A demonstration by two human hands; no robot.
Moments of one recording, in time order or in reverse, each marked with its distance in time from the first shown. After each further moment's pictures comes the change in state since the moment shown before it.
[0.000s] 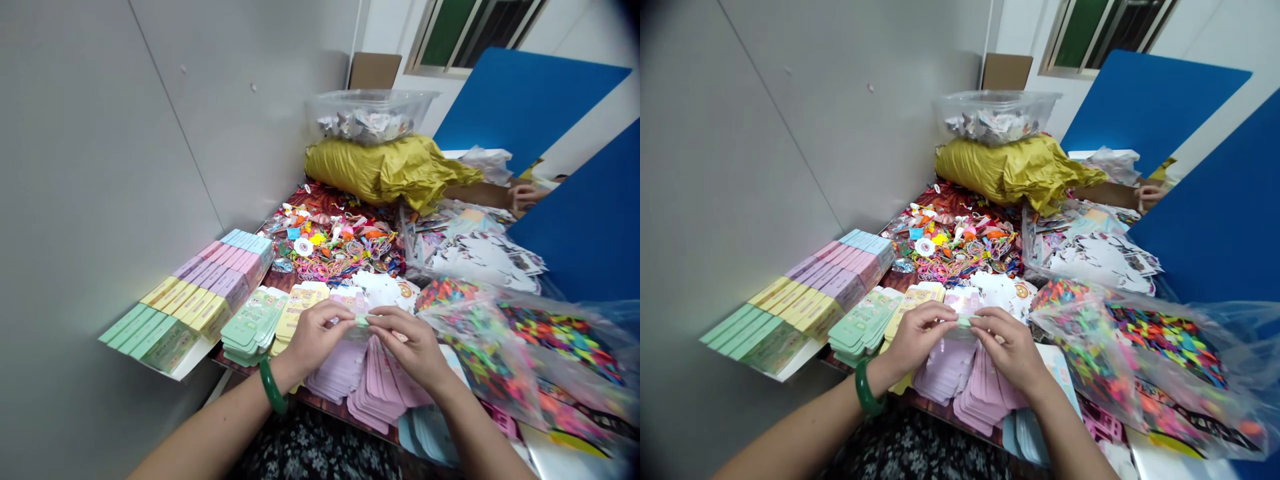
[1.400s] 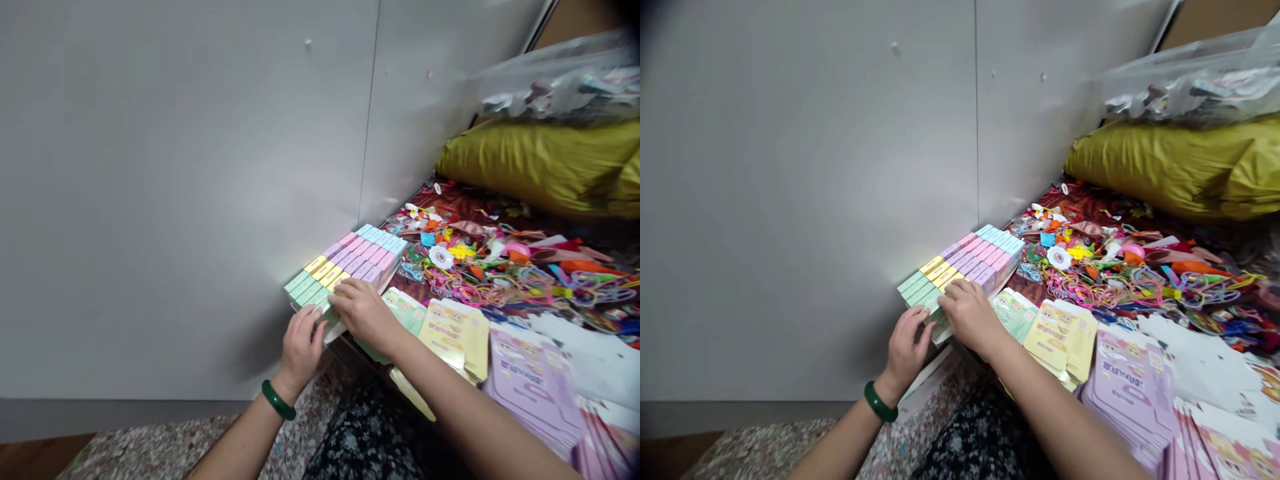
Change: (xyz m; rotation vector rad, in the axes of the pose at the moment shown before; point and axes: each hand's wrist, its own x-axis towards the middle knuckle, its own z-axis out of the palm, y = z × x) left_hand -0.170 -0.043 -0.180 0.999 0.591 -0.075; right_hand 0.114 -0.137 0.234 -0.084 -0.371 -0.585
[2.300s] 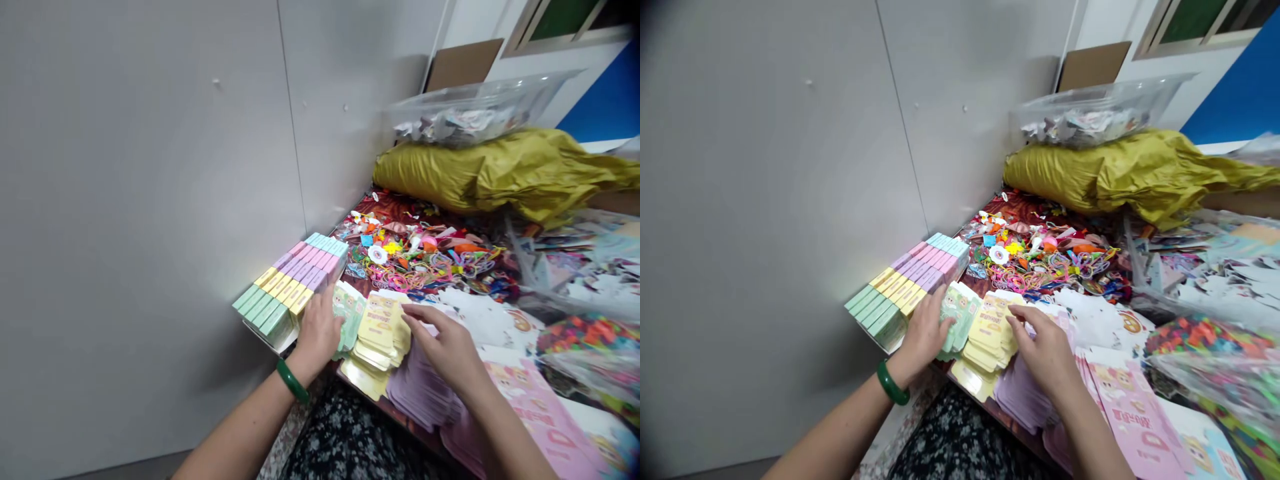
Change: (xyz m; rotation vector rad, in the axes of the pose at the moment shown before) left_hand 0.066 0.100 0.056 -0.171 -0.526 -0.135; right_hand -0.164 0.044 -0.091 0.202 0.389 0.858
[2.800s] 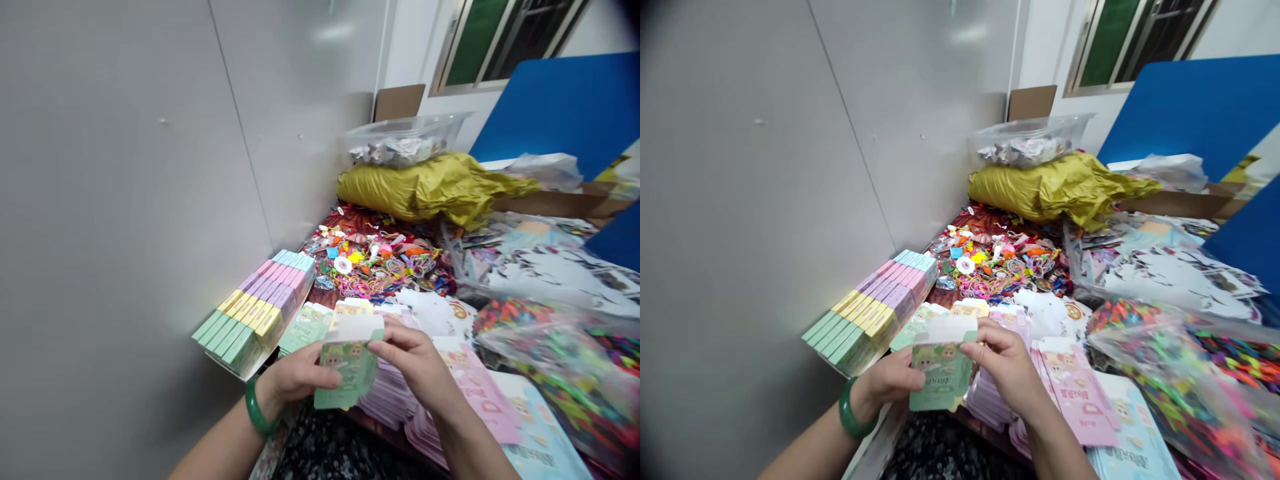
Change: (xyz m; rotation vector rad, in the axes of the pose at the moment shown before) left_hand -0.010 0.045 -0.017 -1.368 -0.956 -0.103; right_hand -0.020 -0.047 -0.024 0.704 -0.134 0.008
